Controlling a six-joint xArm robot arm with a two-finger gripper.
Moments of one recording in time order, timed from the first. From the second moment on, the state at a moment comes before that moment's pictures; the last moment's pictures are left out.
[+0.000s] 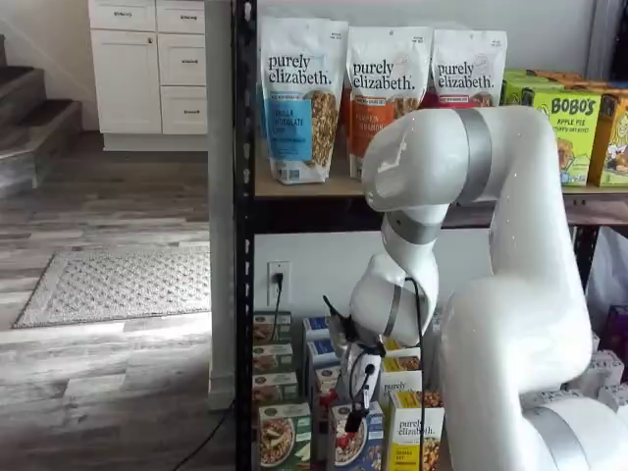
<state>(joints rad) 0.10 0.67 -1.10 0.54 0.35 -1.96</state>
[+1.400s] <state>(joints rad) 0.04 0.93 -1.39 0.34 0.39 -1.83</state>
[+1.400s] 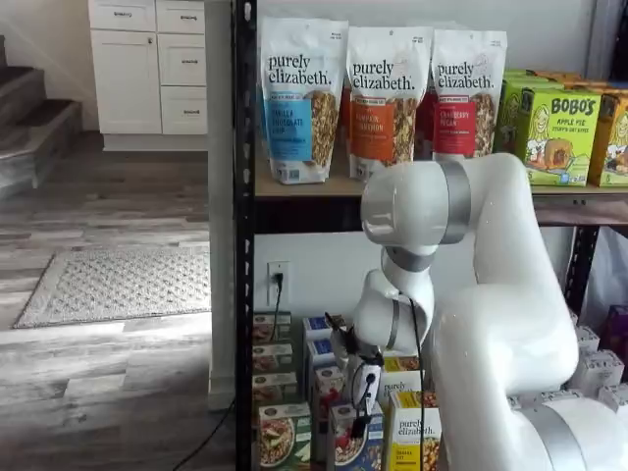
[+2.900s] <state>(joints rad) 0.02 1.00 -1.49 0.16 0.46 -1.69</state>
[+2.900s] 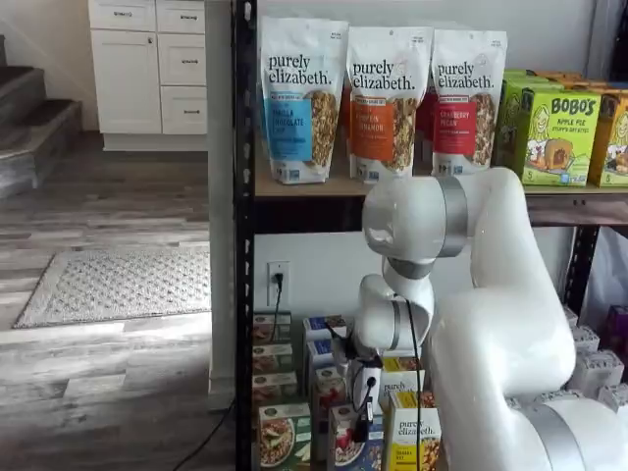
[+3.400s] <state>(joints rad) 0.02 1.00 -1.49 0.16 0.48 -1.69</state>
